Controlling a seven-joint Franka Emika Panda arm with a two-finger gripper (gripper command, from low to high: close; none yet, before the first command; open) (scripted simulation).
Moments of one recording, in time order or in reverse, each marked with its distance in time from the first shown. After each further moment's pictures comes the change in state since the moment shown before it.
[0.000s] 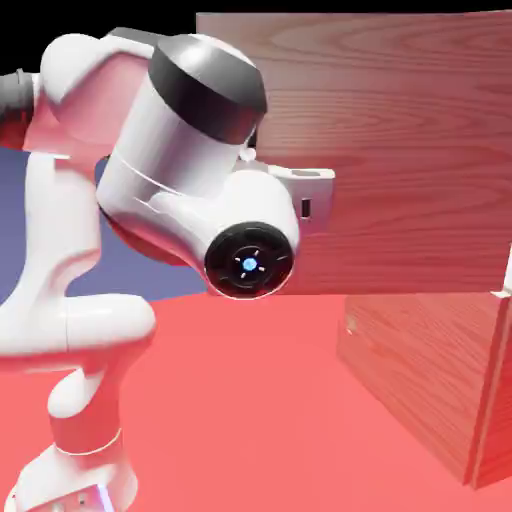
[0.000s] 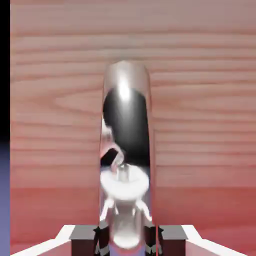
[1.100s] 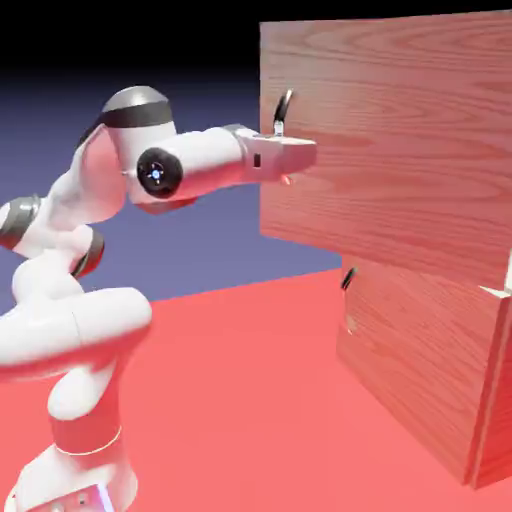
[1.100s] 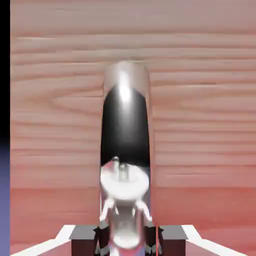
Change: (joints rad) arm 0.296 1.176 0.163 -0.660 0.955 0.742 0.794
